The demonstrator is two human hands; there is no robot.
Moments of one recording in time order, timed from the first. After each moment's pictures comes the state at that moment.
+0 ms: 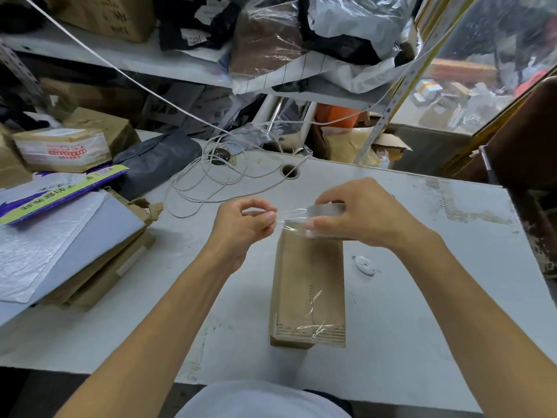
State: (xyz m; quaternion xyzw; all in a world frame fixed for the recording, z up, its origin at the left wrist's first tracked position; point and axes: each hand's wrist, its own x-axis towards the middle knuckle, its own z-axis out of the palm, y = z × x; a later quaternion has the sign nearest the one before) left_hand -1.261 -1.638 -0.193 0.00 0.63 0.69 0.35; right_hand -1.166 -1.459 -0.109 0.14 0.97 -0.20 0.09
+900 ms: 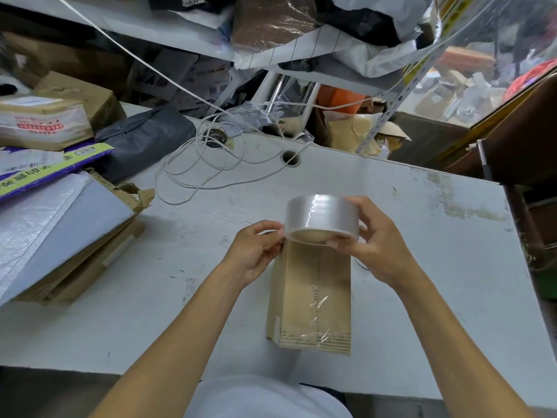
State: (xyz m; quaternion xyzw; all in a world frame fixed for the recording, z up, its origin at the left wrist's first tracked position) left_hand -1.250 -1.629 -0.277 -0.12 0.48 0.73 0.48; right_hand -1.130 -1.454 -0.181 0.14 0.83 -0.54 -0.04
